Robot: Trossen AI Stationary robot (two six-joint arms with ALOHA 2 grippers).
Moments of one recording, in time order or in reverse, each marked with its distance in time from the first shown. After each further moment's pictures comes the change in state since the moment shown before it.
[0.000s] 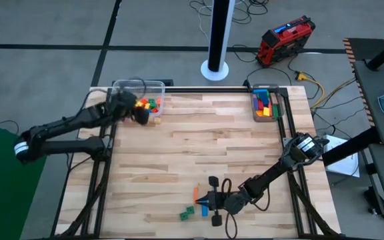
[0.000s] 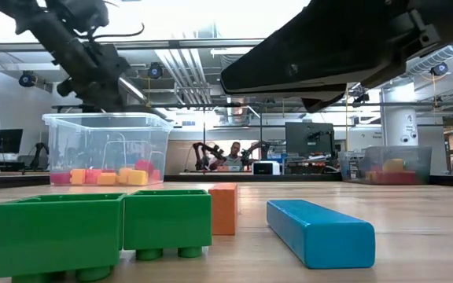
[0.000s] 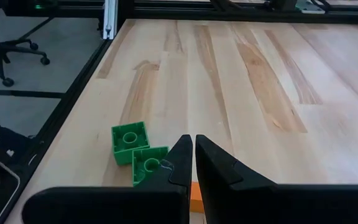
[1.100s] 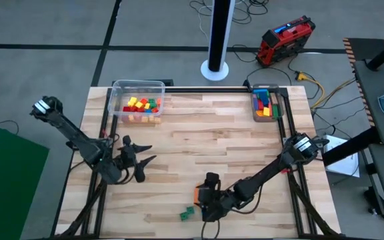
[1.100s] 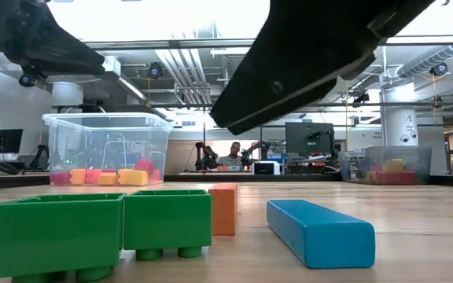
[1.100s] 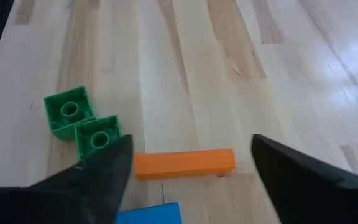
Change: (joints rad) left arm -1.185 0.118 -0.227 0.478 -0.707 -0.193; right arm -0.037 0.028 0.315 -0.721 0.019 0.232
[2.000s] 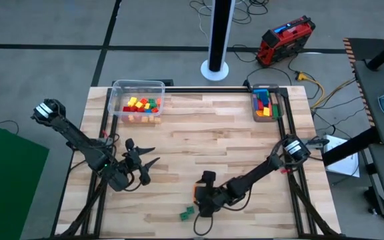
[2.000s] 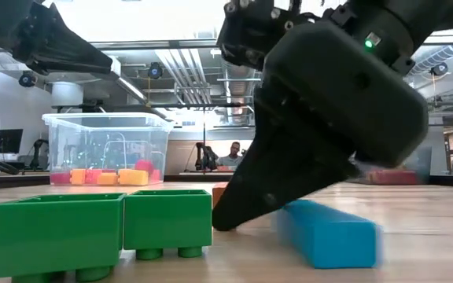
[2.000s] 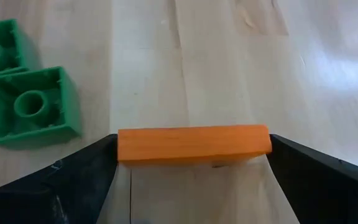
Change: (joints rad) left arm 0.000 0.151 0.075 -0.009 -0.037 0.009; right arm -0.056 0.105 -0.003 0.013 -0.081 -0.041
